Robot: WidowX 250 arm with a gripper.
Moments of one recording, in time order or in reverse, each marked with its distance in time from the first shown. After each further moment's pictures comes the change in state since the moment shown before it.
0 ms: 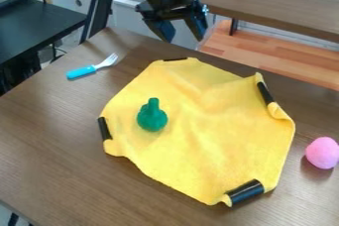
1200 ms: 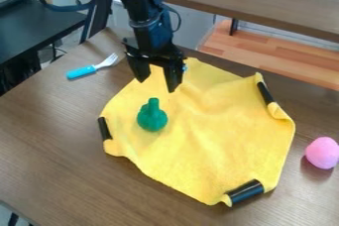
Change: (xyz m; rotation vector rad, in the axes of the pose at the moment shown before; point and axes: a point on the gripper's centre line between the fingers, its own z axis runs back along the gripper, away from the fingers) arm -0.064 0.031 -0.023 0.227 0.304 -0.140
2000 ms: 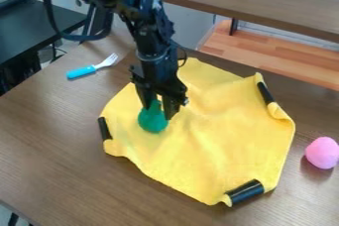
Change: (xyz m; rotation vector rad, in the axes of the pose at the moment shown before) arm -0.021 -0.009 -0.039 0.035 0.053 -0.076
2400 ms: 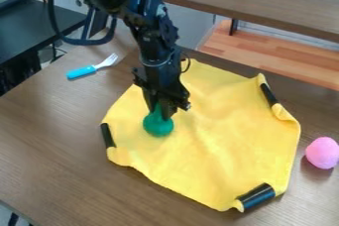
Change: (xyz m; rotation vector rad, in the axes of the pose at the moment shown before) arm -0.004 -0.008 -0.004 0.007 -0.001 -0.028
